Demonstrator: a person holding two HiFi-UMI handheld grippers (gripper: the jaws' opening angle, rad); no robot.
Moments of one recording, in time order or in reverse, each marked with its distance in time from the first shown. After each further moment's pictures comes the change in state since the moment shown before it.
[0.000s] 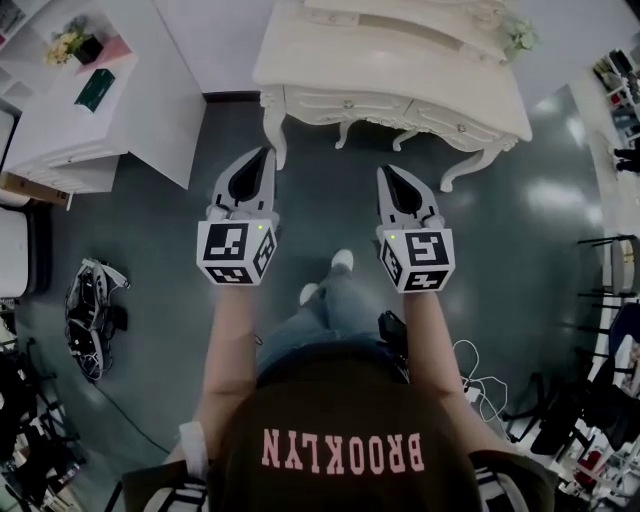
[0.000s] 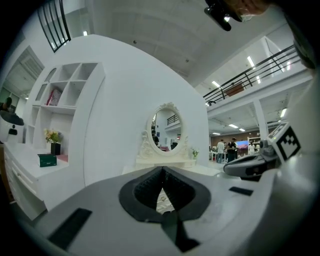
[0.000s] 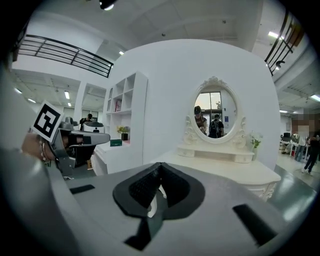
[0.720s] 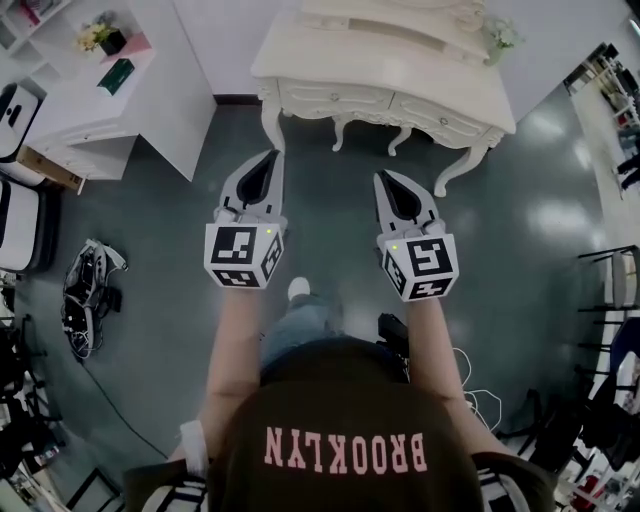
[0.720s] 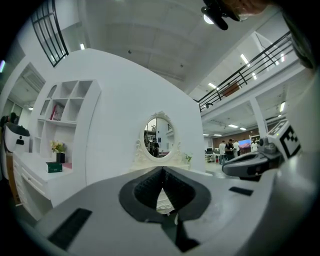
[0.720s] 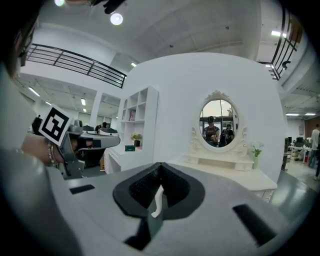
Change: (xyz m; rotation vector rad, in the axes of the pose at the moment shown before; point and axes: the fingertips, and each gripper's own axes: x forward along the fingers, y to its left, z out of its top) left arm -0.082 -0.133 0.023 0.053 -0.067 0.037; right arm -0.143 -0.012 0.004 -0.050 -0.105 0.125
